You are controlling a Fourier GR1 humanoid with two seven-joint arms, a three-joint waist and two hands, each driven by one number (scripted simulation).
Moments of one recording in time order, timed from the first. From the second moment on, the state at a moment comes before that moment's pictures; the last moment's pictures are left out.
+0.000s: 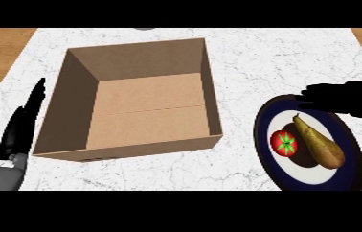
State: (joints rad) left arm -0.11 0.56 -0.12 -1.33 0.03 0.30 0.06; right arm -0.52 -1.02 0.51 -1.15 0.66 0.27 -0.94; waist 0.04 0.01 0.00
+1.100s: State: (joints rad) left arm -0.10 0.51 -0.03 -1.33 -0.04 0.25 0.06; right arm -0.59 -0.81 0.56 -0.98 0.95 0.22 -0.97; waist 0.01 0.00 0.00
